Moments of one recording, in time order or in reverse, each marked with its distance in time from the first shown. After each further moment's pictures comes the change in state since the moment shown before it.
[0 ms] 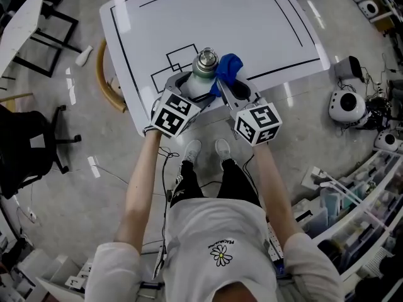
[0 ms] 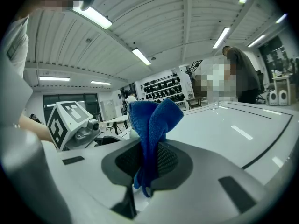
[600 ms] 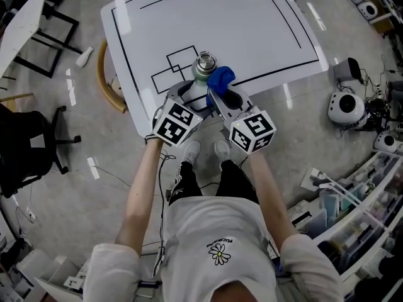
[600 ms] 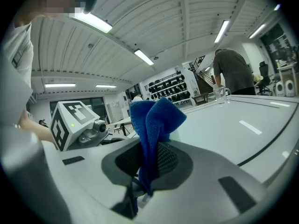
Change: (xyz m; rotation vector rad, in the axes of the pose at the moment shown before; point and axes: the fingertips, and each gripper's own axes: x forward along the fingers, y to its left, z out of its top) left arm -0.007 -0.023 -0.008 0.009 0.025 -0.021; right arm -0.005 0.032 -0.009 0.047 -0.003 0.091
